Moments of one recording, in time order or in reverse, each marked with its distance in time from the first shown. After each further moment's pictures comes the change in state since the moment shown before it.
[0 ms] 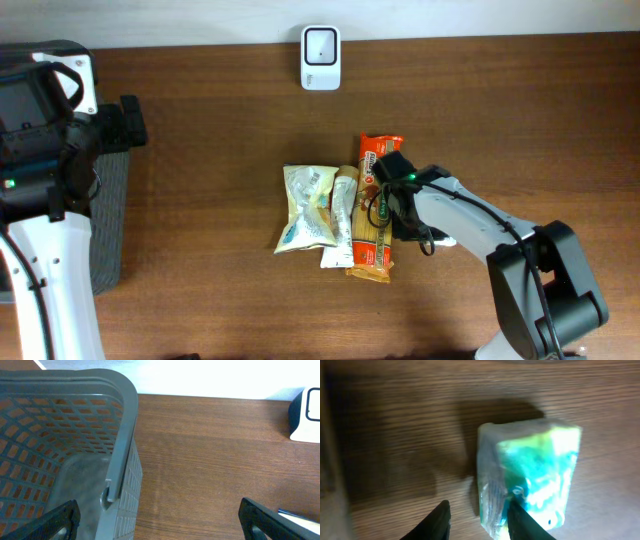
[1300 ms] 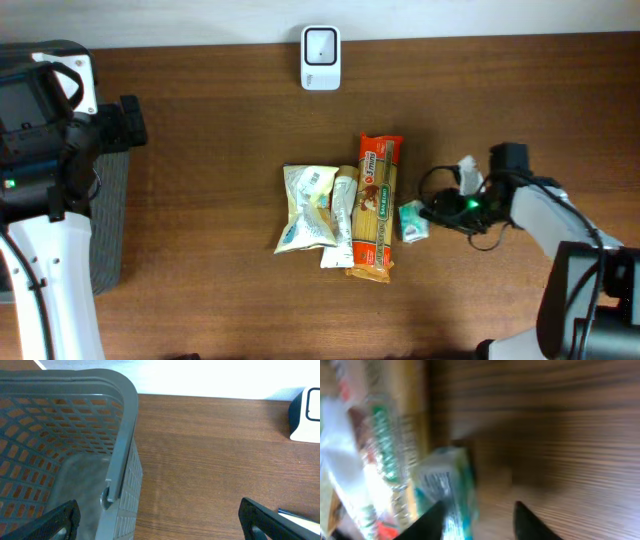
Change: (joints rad) left arm 0.000 0.000 0.000 0.000 0.000 0.000; right arm -0.589 -0.097 -0.152 0.254 -0.857 -0.442
